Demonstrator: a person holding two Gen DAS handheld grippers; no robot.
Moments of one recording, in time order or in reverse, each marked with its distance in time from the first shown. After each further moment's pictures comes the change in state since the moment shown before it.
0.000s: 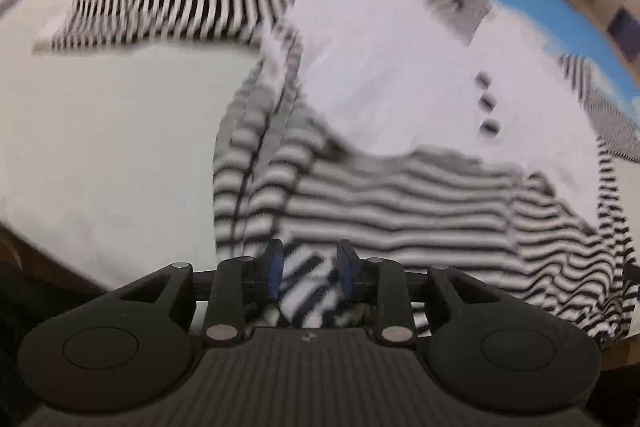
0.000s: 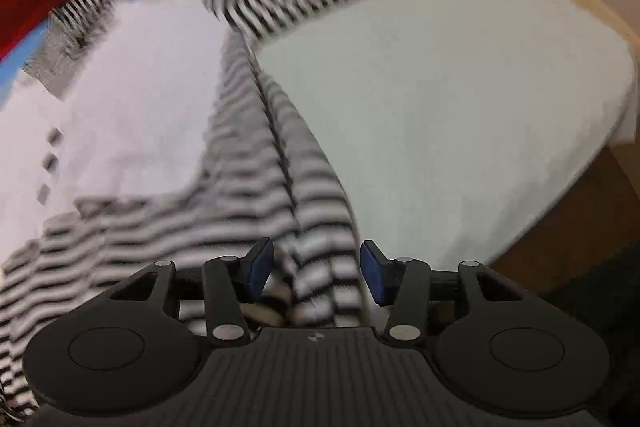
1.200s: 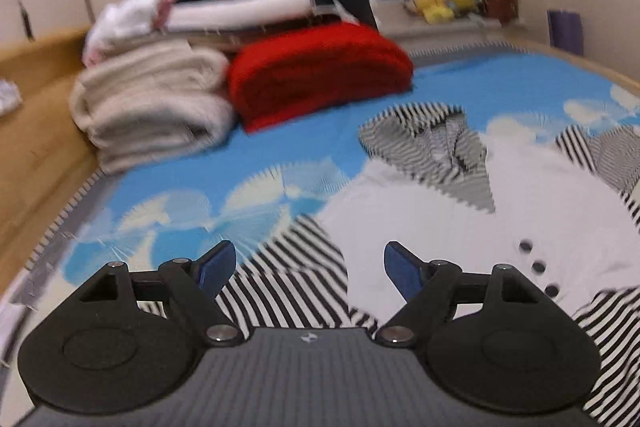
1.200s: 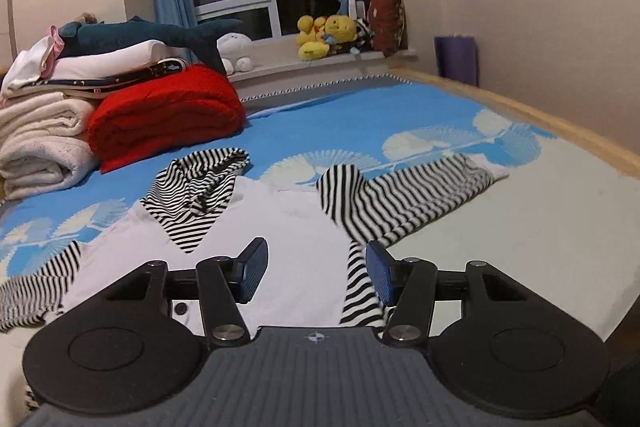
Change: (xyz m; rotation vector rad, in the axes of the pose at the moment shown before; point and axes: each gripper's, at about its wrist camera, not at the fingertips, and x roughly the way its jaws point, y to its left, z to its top) left arm -0.027 0.037 0.139 0.415 -0.486 0.058; right arm -0.098 0.033 0.006 -0.137 -0.509 0.177
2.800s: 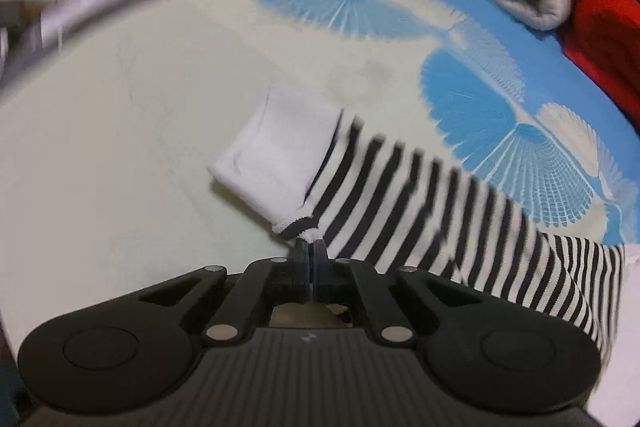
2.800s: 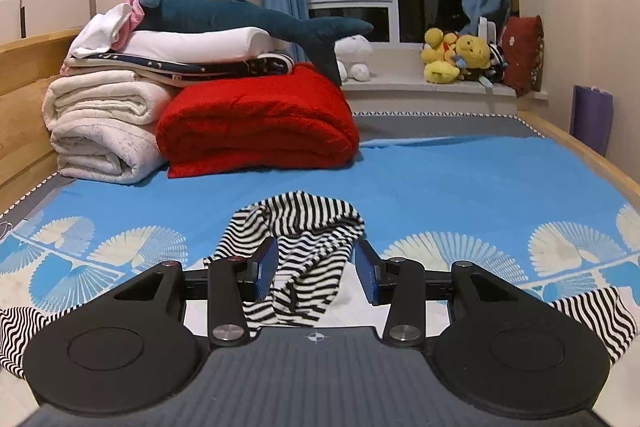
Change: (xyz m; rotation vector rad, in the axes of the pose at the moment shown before) left arm 0.153 0.250 -0.103 -0.796 0.466 0.428; right arm 0.183 0.122 0.146 -0.166 0.037 0.270
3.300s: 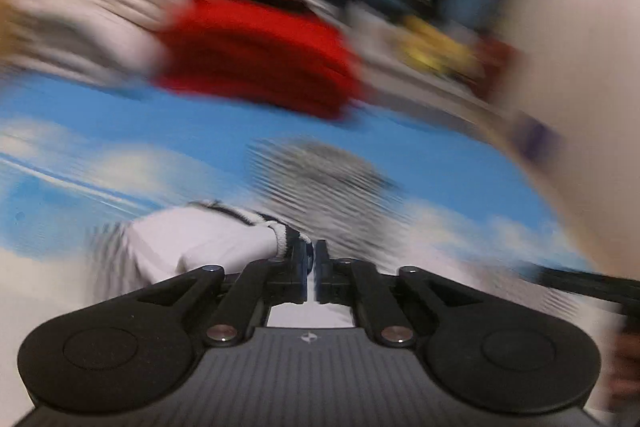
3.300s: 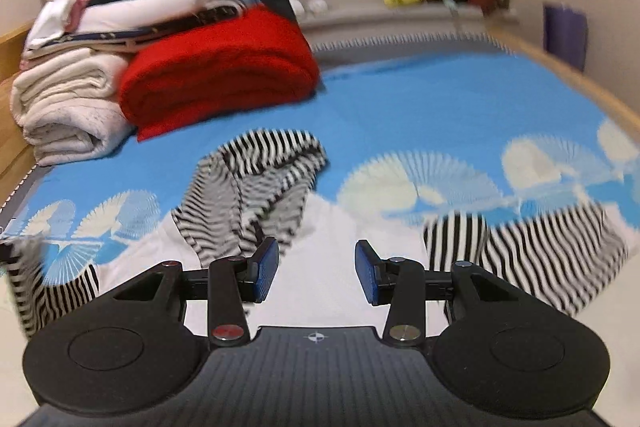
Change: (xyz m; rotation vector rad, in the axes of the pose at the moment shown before) left arm -0.223 -0.274 -0.118 0.504 -0.142 -0.827; right arm 0.013 -0.048 -0.026 0.152 0.224 -0.050
